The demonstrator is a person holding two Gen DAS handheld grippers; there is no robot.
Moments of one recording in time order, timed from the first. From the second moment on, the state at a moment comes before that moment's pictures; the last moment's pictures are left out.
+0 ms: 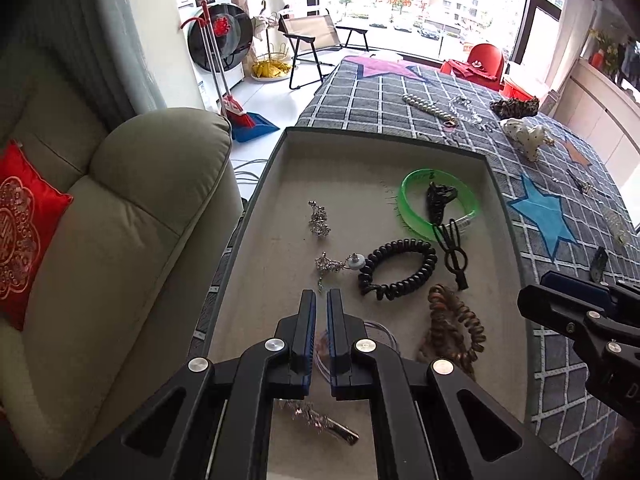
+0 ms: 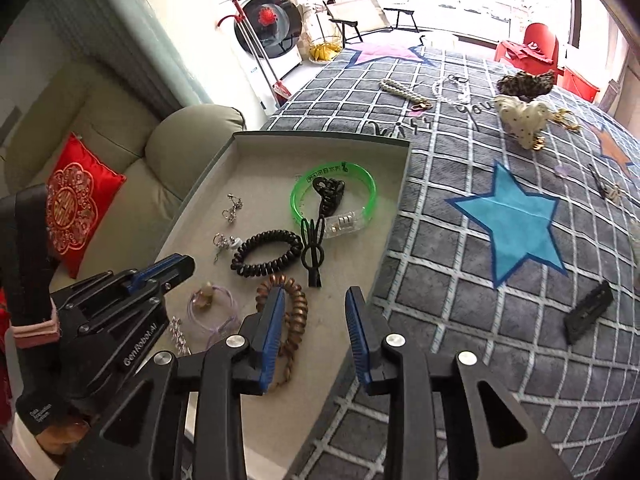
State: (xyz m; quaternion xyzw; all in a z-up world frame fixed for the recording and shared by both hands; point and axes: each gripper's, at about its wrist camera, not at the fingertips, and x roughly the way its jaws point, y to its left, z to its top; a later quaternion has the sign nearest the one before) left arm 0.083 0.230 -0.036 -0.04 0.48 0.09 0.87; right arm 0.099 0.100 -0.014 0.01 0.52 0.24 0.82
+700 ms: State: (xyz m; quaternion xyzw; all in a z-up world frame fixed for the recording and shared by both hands) left arm 0.003 0.209 -0.001 -0.04 0.44 0.12 0.89; right arm 0.042 0.088 0.006 0.00 0.51 0.23 0.83
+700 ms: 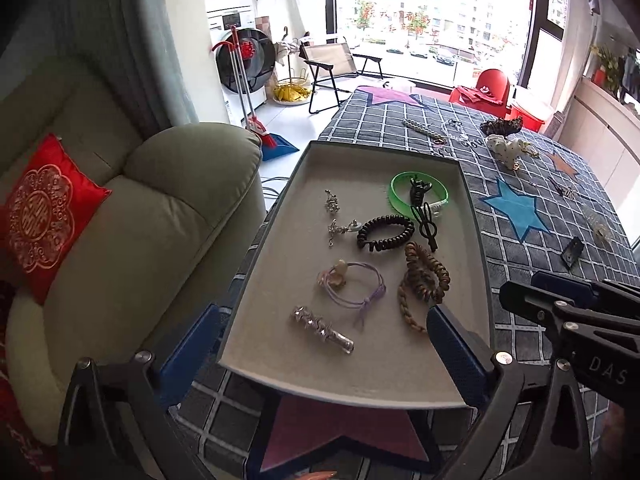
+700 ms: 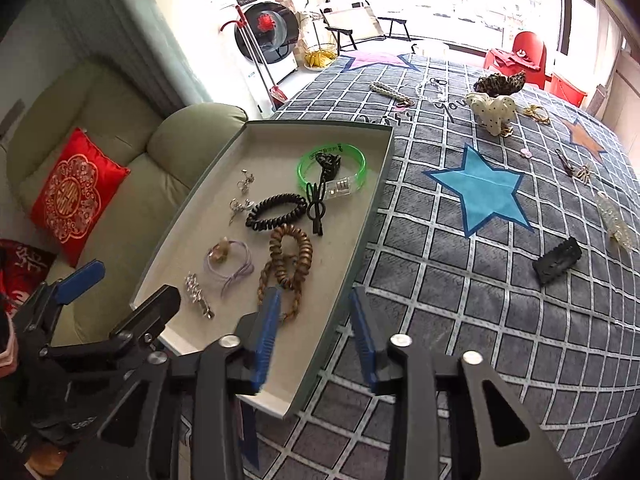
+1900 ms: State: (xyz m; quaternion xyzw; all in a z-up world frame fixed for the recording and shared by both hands) left arm -0.040 0.216 0.017 -0.05 0.42 0.16 0.89; right arm 0.017 0.084 0.040 -0.03 0.46 0.20 0.86
